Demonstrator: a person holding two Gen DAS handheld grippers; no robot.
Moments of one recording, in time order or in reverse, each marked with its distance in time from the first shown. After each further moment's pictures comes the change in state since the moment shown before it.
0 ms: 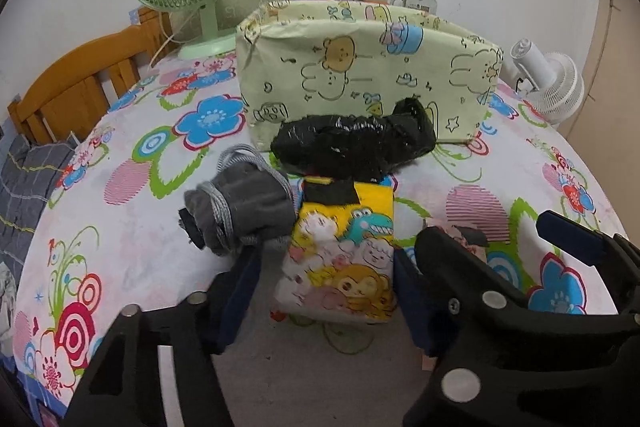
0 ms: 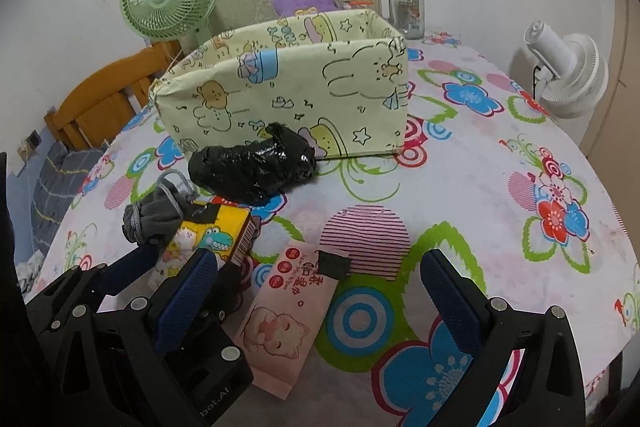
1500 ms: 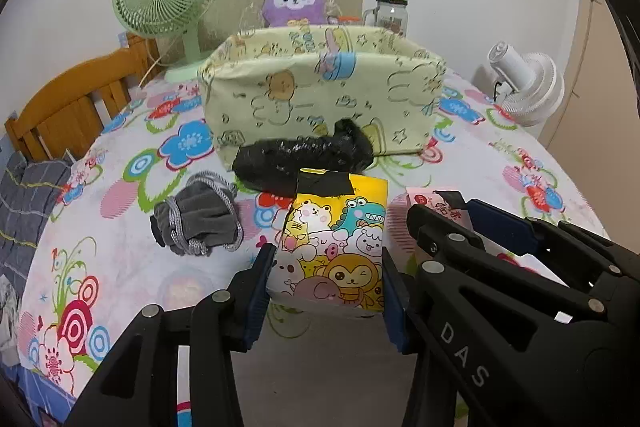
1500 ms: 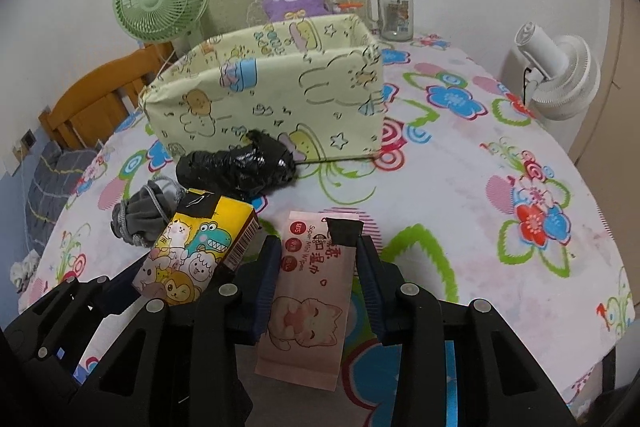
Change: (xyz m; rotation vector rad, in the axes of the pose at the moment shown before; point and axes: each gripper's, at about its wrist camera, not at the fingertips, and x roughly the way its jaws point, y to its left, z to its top) left arm -0.031 -0.036 0.001 0.040 -0.059 -0.014; right arm -0.019 -0.013 0.004 0.002 -0.023 -0.023
